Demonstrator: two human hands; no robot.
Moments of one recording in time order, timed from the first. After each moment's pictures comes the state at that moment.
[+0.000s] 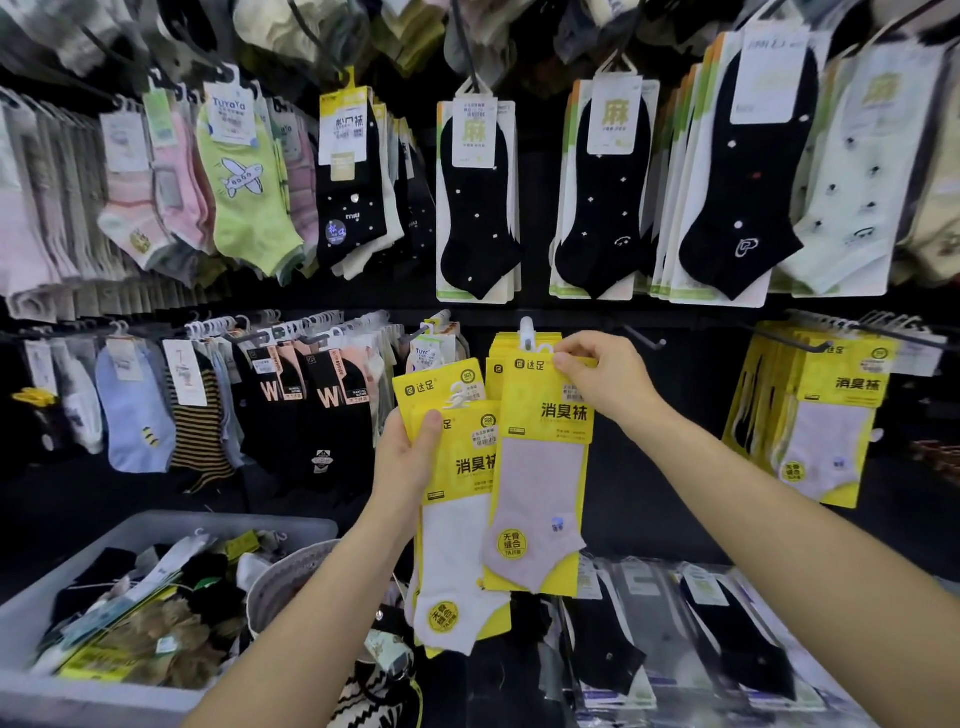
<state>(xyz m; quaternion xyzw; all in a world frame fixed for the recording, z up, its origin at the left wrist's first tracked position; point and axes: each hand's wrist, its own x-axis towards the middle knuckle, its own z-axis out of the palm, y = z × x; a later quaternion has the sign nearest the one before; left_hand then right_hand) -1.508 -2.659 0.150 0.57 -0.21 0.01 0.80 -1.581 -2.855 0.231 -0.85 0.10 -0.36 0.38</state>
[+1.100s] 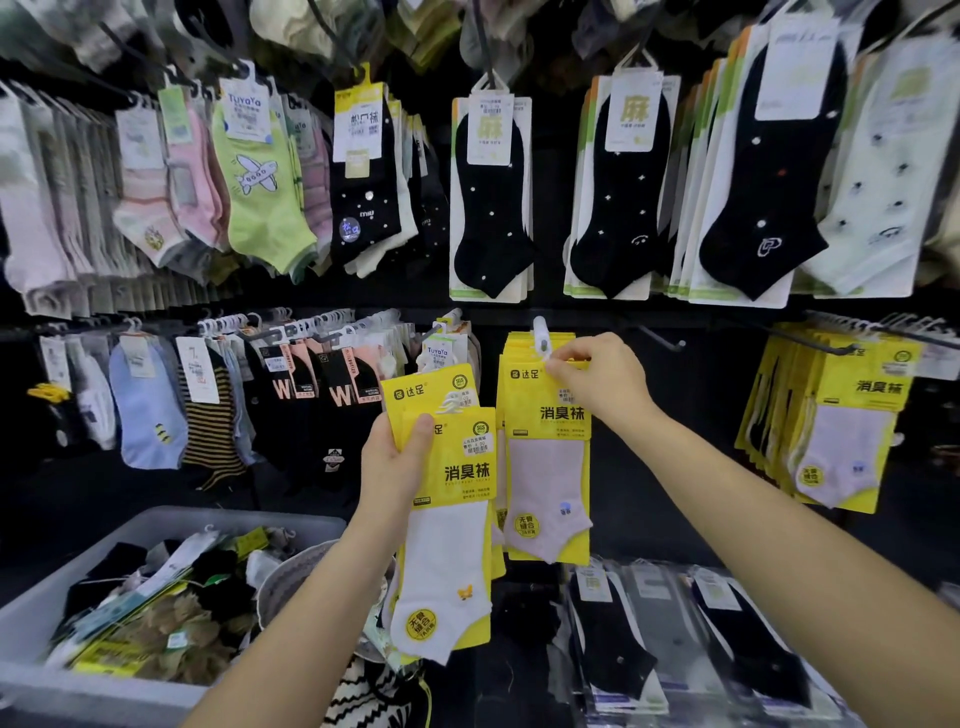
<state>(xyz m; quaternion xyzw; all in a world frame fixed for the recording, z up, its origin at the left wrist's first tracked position) -1.505 -2.636 0.150 0.62 -0.18 0.06 0.76 -1.569 -2.839 0.231 -0.88 0.14 -0.36 0.28</state>
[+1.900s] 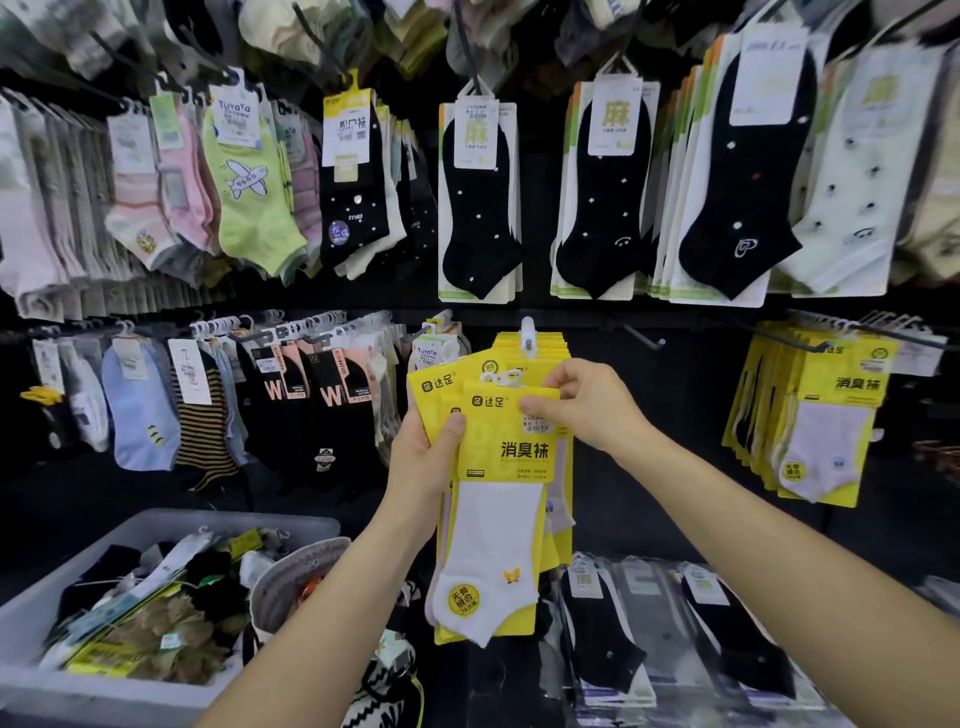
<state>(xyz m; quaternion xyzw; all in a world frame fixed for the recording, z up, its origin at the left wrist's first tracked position) -1.526 -2.664 0.153 0.55 -0.28 0.00 0.79 -1.601 -2.829 0.219 -0.87 0.08 -0.26 0.40</state>
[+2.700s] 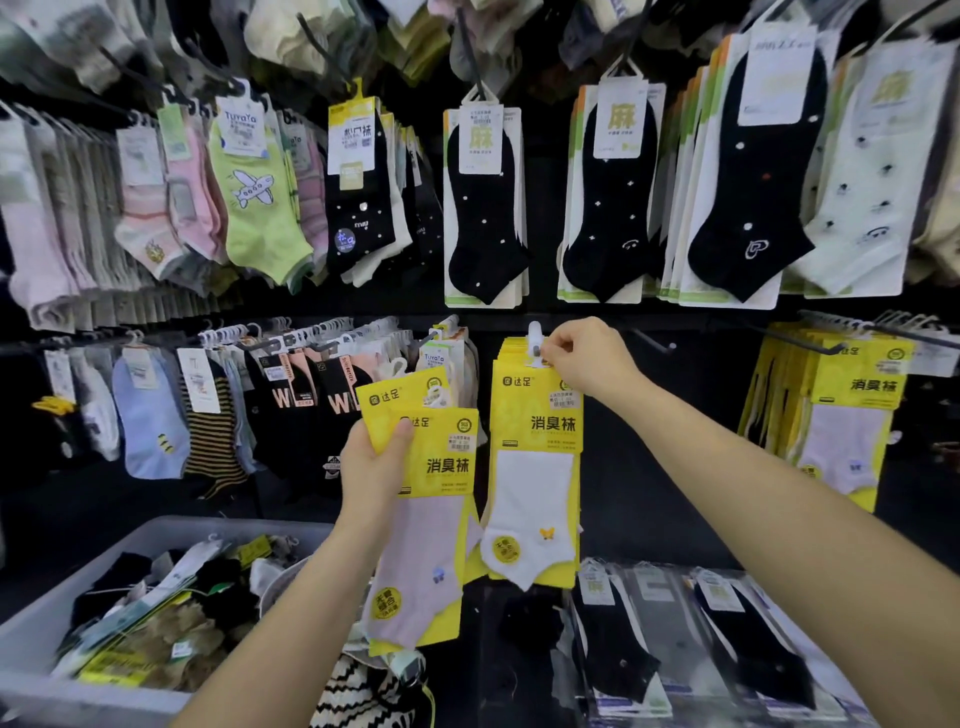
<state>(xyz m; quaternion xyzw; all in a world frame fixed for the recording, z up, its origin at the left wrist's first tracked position) -1.503 -2.627 0.156 0.62 -0.15 0.10 0.76 -1.554 -2.846 0.254 -0.91 0.13 -0.32 0.24</state>
